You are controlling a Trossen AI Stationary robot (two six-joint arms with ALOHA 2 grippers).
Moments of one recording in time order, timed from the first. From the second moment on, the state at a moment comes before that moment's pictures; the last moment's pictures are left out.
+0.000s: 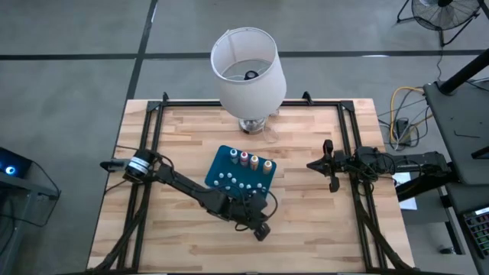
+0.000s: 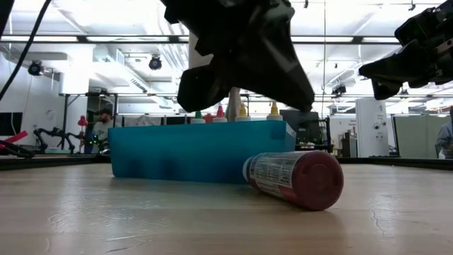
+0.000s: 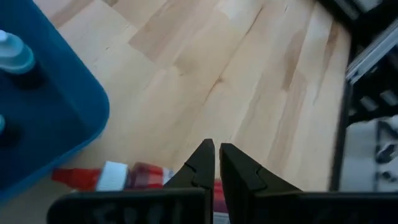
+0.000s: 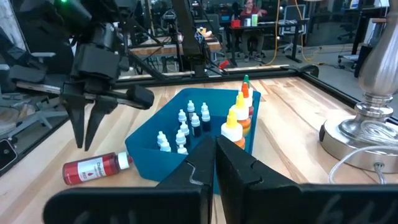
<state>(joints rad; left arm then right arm) -0.40 2.02 1.46 -0.18 -0.25 -0.96 0.04 0.09 0.01 0.01 0.03 0.11</state>
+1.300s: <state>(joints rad) -0.41 2.06 1.44 -0.16 -0.21 -0.66 0.04 0.09 0.01 0.01 0.03 0.11</state>
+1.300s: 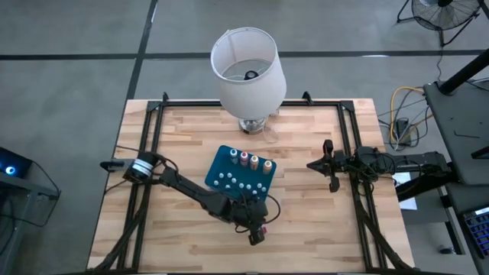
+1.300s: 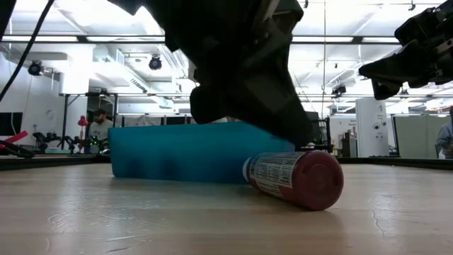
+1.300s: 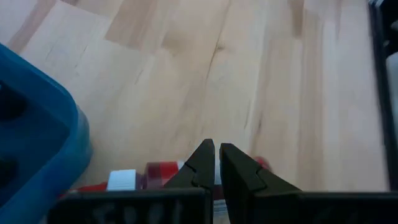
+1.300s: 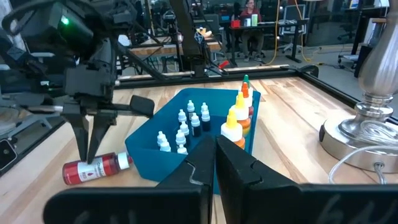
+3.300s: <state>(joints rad) -0.44 1.97 1.87 -1.08 -0.16 -1.17 0.04 0.09 0.01 0.01 0.03 0.11</state>
